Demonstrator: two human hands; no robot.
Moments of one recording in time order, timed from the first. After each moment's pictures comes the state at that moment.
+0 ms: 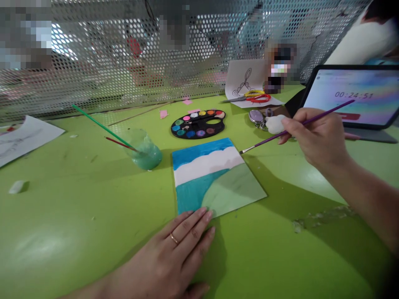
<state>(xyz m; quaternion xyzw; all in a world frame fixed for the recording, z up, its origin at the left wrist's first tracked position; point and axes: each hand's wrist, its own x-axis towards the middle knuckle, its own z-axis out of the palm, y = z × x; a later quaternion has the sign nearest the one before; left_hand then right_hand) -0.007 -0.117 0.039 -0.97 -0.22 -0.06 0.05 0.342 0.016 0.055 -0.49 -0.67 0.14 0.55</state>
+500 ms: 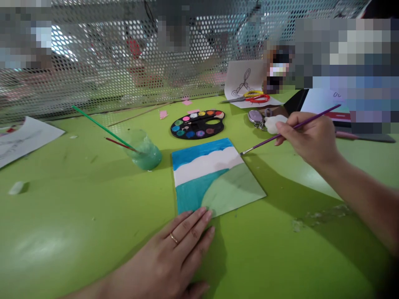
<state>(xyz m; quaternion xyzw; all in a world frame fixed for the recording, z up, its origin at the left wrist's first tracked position) -0.002 -0.116 0.043 -0.97 -0.21 -0.06 0.09 0.345 0.016 0.057 -0.52 -0.70 0.06 0.48</state>
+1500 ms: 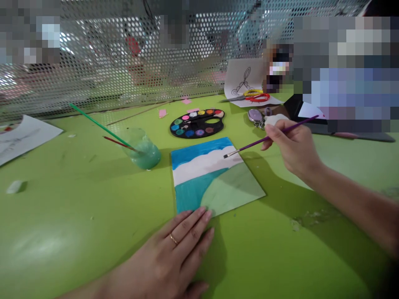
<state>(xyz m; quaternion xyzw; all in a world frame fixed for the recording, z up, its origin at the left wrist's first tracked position) 0.000 -0.116 0.042 -0.97 -0.19 -0.07 0.10 0.317 0.014 0.035 -0.46 -0.61 0.27 0.59</state>
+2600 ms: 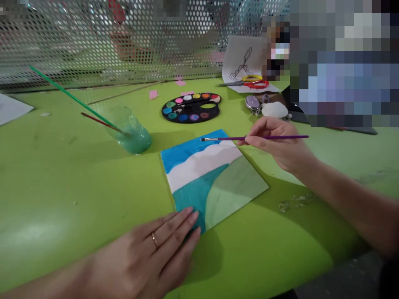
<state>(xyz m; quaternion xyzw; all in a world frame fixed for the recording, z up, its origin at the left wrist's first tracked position) -0.016 -0.121 0.034 -0.97 -0.13 -0.17 0.10 0.298 -0.012 0.044 -0.44 -0.62 0.44 0.47</state>
